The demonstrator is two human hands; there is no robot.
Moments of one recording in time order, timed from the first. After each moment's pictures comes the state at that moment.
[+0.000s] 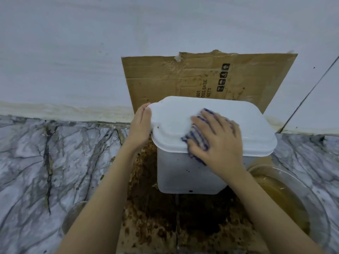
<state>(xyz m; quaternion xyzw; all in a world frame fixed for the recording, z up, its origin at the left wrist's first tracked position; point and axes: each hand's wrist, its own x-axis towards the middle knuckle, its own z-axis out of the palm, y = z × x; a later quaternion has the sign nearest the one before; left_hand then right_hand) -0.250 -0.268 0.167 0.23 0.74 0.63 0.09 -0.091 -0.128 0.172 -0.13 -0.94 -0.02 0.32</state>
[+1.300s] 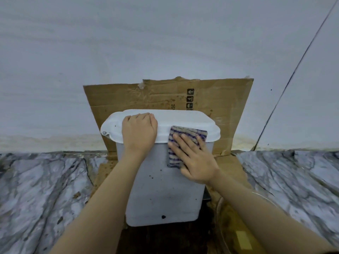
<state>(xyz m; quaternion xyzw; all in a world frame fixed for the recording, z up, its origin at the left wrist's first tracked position) -0.256 -0.136 0.193 0.32 0.88 0.22 -0.27 -0.120 0.011 0.119 0.07 -0.92 -0.21 0.33</state>
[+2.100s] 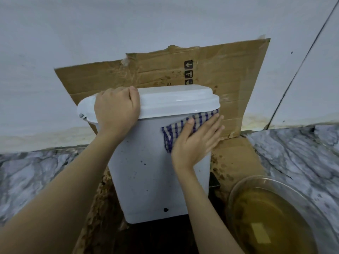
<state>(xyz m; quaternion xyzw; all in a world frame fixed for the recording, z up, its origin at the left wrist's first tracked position) -0.299 -0.123 0.186 0.32 0.86 0.26 -0.29 -0.191 -0.037 0.100 -0.48 -0.64 0.29 0.52</state>
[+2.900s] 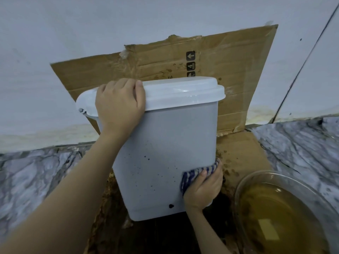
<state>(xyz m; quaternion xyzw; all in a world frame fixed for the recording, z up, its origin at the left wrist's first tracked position) -0.295 -0.120 0.176 0.34 0.83 0.25 -0.37 -0.132 -0.059 -0.036 -0.51 -0.64 0.28 0.49</state>
